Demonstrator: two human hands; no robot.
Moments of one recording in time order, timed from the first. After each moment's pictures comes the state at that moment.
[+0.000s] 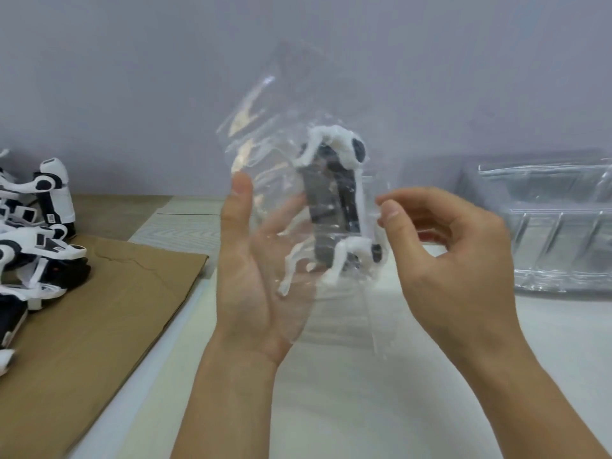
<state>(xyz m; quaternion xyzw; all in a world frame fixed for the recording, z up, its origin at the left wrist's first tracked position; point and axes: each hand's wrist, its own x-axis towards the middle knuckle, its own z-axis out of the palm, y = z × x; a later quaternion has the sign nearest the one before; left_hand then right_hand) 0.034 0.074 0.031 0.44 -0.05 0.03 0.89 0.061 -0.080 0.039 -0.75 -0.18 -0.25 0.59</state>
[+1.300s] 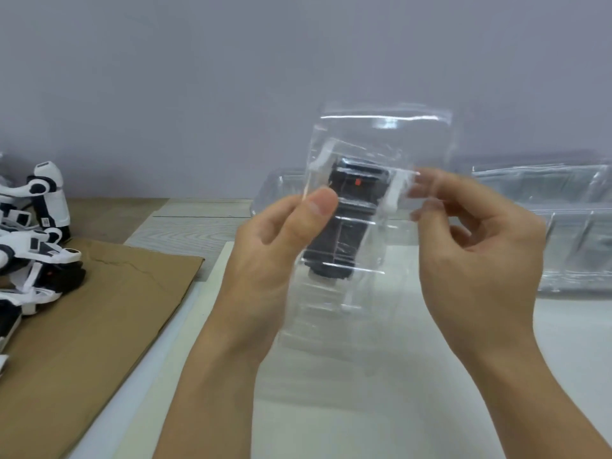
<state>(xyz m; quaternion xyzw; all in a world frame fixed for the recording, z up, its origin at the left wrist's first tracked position) 0.024 0.068 0.054 0.71 -0.03 0.10 0.69 0.062 -0.087 0.044 -0.69 -0.13 -0.30 0.65</state>
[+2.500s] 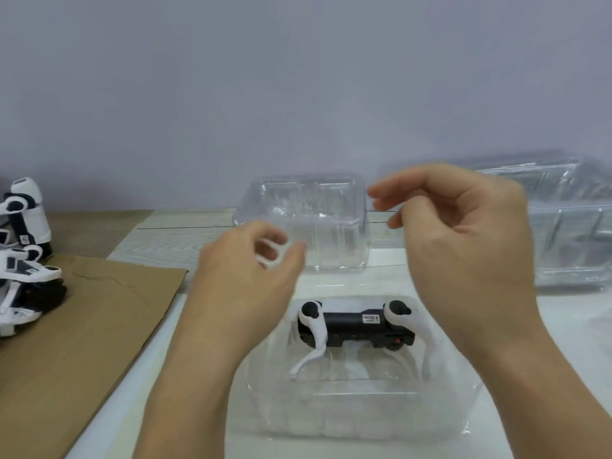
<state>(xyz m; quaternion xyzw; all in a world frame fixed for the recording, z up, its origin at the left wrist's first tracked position) 0.025 0.071 0.061 0.90 0.14 0.12 0.38 0.055 -0.095 0.076 -0.74 -0.14 -0.24 0.61</state>
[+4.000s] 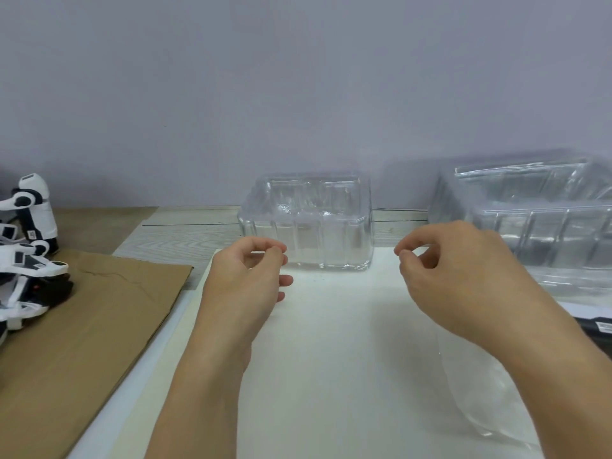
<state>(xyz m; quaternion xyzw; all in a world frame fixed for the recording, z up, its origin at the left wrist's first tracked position) 0.043 0.078 0.025 0.73 0.23 0.15 0.63 0.069 -0.121 0.052 -0.94 -0.03 0.01 0.35</state>
